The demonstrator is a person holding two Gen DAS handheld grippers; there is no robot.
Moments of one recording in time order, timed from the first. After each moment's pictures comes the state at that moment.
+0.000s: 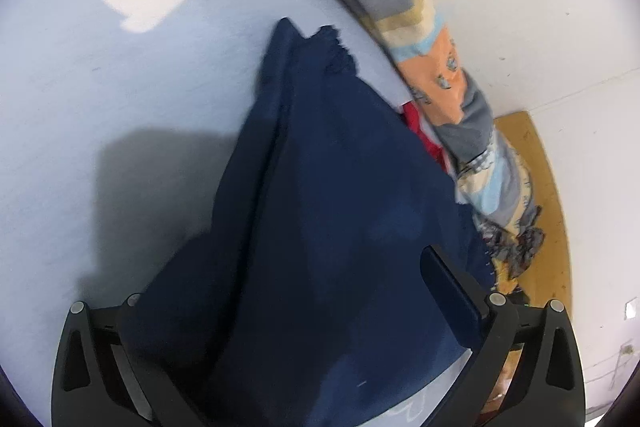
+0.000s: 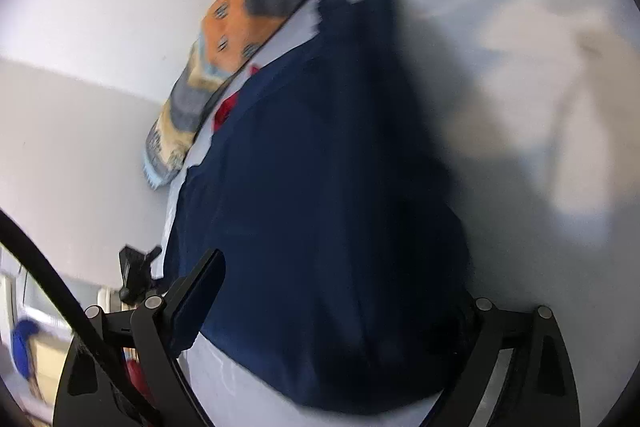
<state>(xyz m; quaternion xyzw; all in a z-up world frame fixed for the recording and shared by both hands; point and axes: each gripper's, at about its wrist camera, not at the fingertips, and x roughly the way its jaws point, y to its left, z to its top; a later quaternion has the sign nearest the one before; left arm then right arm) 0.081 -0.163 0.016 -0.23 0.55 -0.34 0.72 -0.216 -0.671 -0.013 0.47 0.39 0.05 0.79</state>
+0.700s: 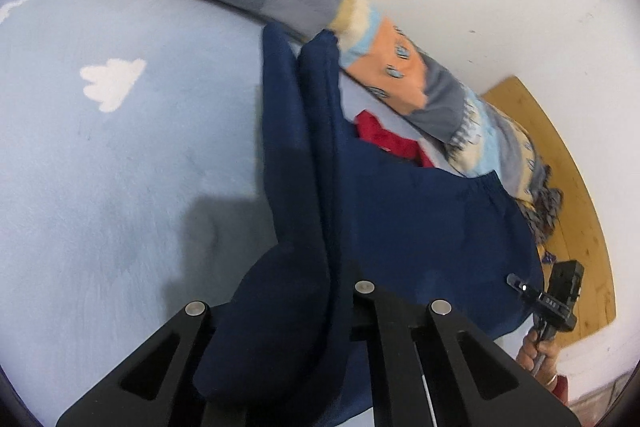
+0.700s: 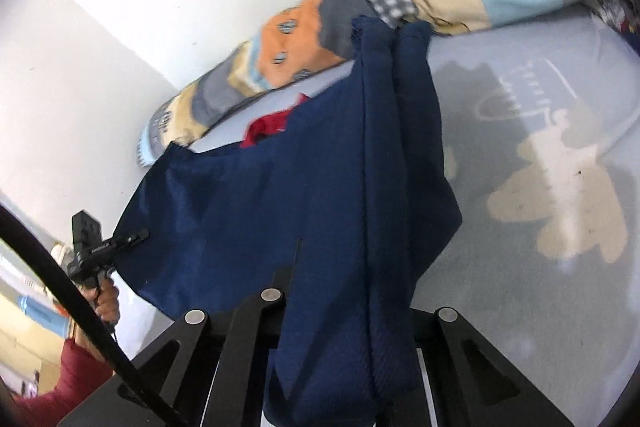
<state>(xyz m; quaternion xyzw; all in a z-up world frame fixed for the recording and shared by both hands) 0.018 -0.187 0.096 -0.12 0.49 -0.35 0.79 -0.232 -0.630 0.077 0.33 0.35 0.01 0.88</state>
